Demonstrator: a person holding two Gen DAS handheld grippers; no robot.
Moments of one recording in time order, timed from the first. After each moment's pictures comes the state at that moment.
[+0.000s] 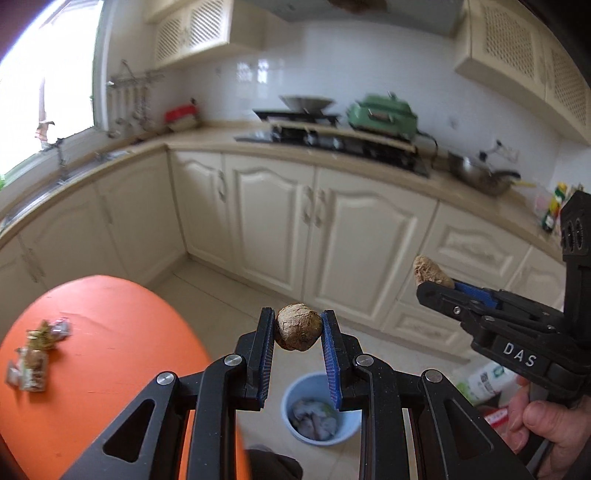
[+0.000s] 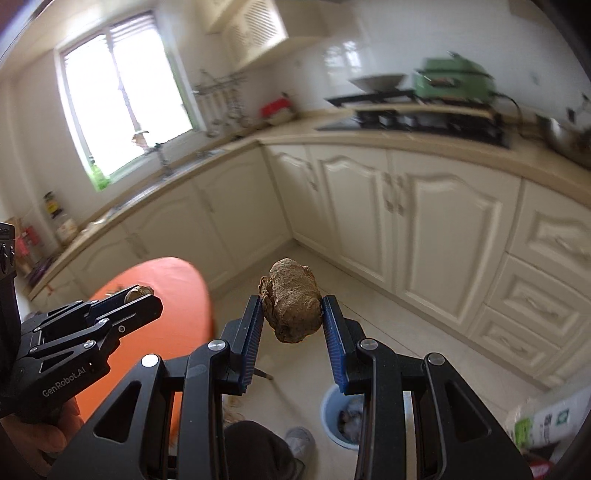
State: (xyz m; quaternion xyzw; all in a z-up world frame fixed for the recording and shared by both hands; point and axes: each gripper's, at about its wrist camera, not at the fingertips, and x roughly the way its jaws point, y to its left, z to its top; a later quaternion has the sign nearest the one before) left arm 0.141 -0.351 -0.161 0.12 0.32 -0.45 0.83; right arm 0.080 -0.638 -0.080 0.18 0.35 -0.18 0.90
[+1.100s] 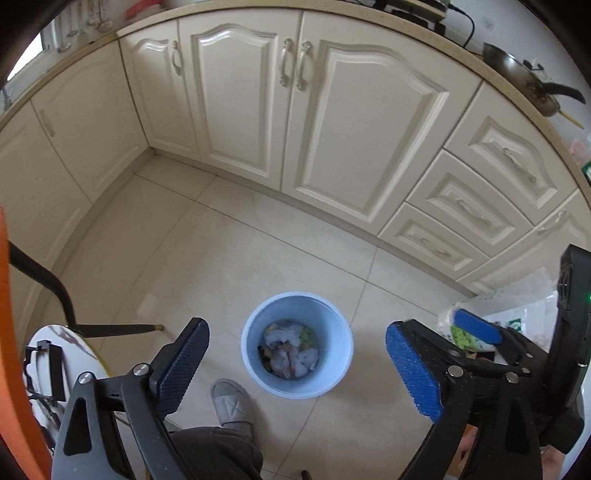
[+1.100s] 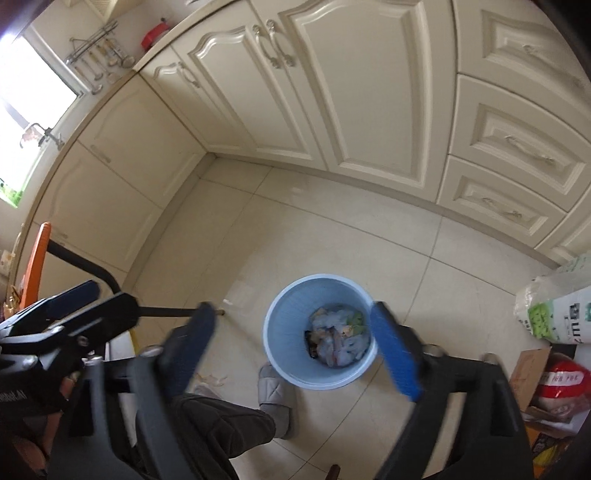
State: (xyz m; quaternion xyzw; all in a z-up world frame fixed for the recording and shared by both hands) left arm 0.214 -0.592 -0.320 0.20 0.49 -0.41 0.74; right arm 0.048 -0.753 -0.287 0.31 0.48 -0.28 0.77
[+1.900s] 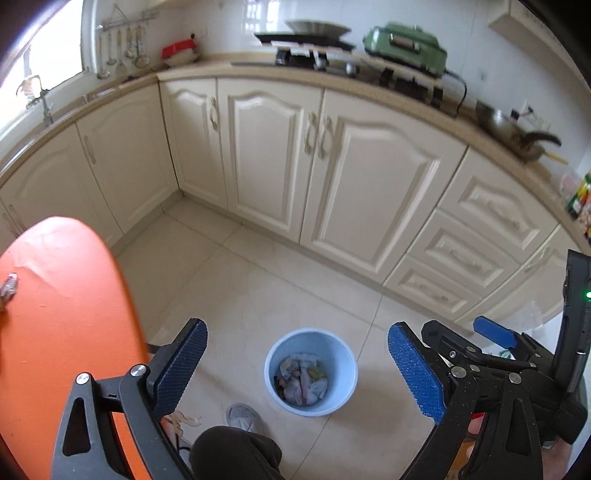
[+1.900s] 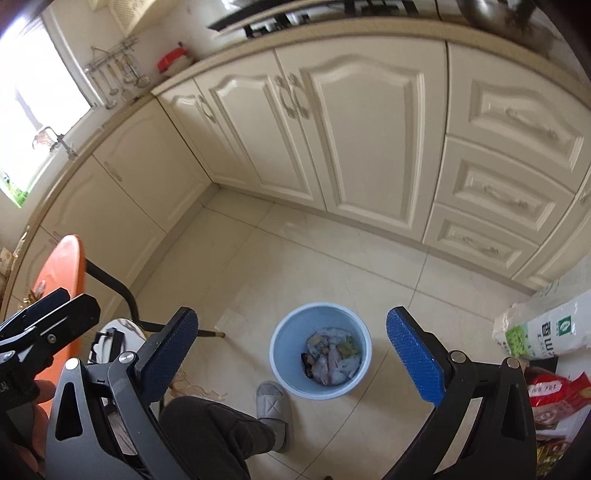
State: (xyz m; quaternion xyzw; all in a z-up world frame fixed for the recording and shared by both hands) left arm 0.158 -0.451 -0.208 0.14 0.42 -0.40 0.81; right arm 0.056 -0.706 -0.185 0.25 0.43 -0.29 0.82
